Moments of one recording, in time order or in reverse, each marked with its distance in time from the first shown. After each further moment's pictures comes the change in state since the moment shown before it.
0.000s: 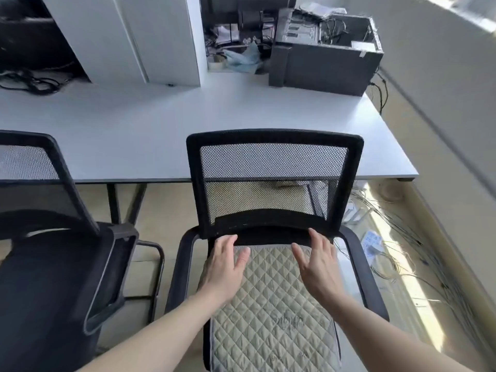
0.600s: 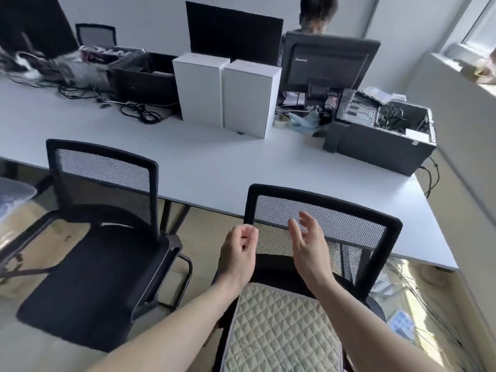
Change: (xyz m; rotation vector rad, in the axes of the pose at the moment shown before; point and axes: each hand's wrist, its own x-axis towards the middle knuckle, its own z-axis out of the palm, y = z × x) left_hand -0.011 0.075 -0.139 -0.491 0.479 -0.097; right_hand 0.022 -0.199 -0.082 0.408 0.001 -0.311
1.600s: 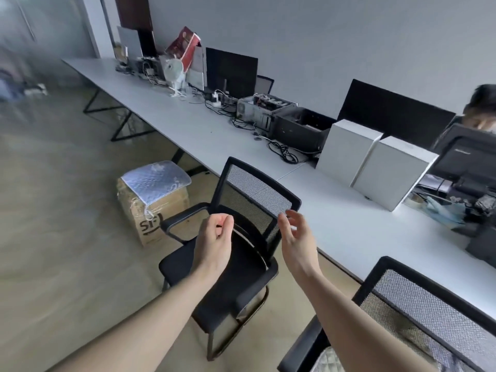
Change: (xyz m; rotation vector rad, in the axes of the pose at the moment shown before) left_hand -0.076 -0.004 -0.350 -0.107 0.640 -0.073; right_hand -0.104 -0.272 0.183 0.238 -0.425 -0.300
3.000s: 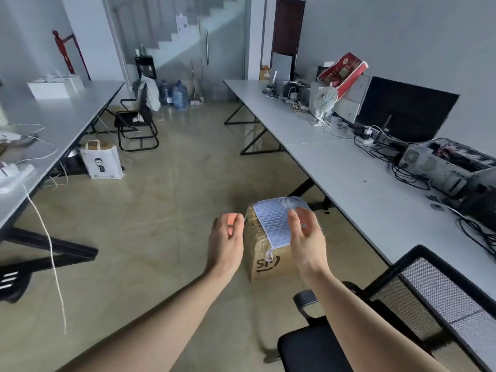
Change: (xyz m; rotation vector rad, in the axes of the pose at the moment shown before) left_hand 0.285 -0.090 -0.376 0.033 0.561 -0.106; right_hand 0.128 -0.204 0.487 0.150 -0.425 -0.125
